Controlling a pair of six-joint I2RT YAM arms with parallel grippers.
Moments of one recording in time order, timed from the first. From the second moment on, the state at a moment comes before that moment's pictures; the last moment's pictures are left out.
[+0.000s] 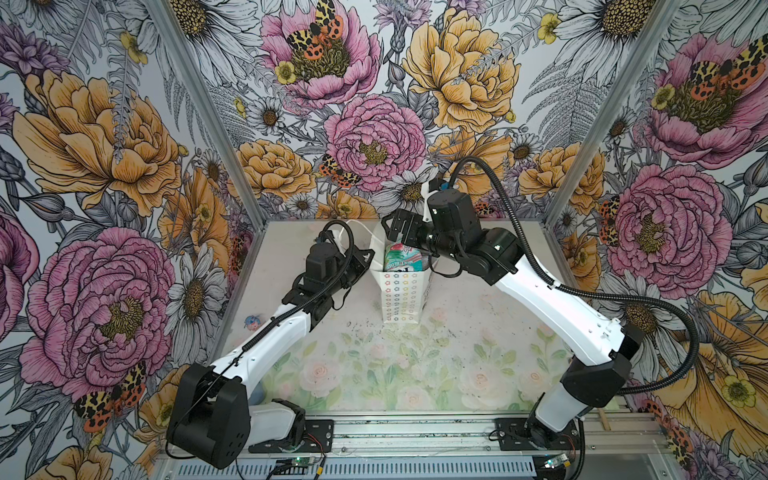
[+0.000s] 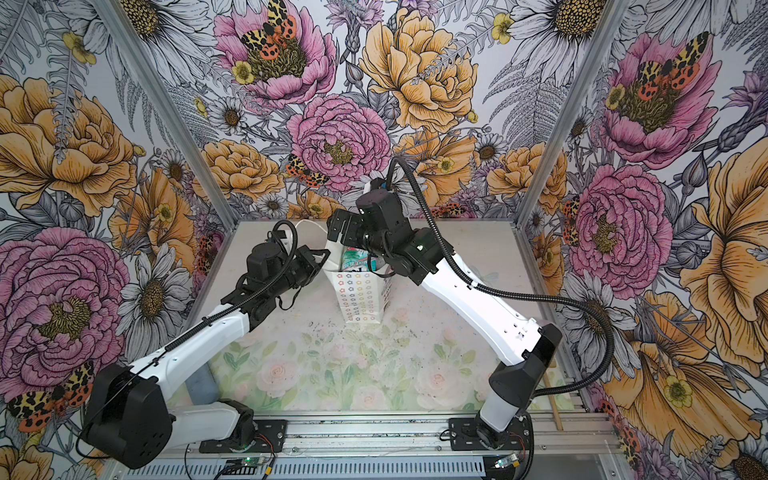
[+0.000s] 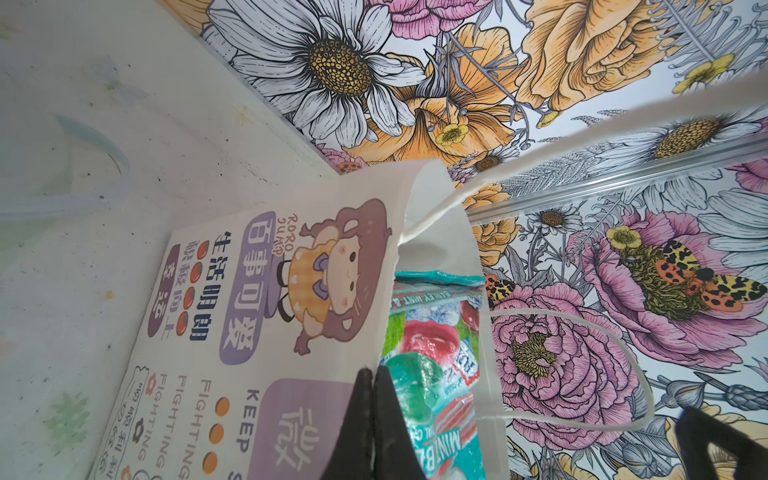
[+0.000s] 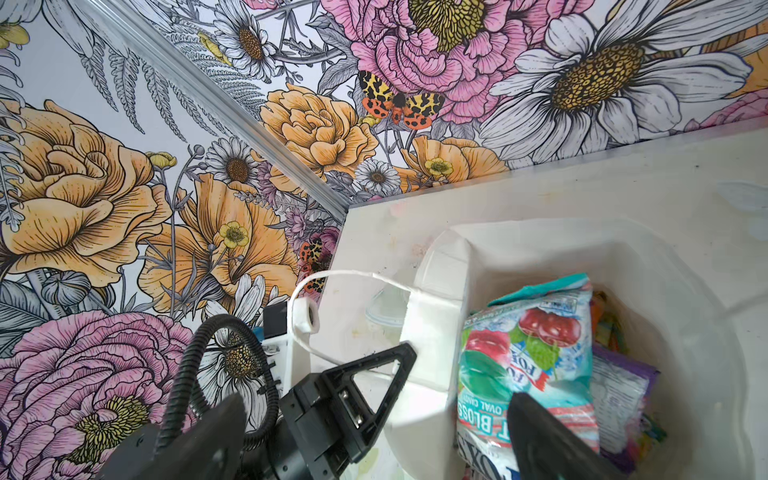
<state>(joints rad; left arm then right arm) -0.38 1.28 0.89 0.13 0.23 -1.08 0.80 1.68 1.96 -0.73 0.12 0.75</state>
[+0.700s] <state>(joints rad) -0.39 1.27 0.89 0.12 0.23 -1.08 0.70 1.87 2.01 -0.82 0.01 0.75</state>
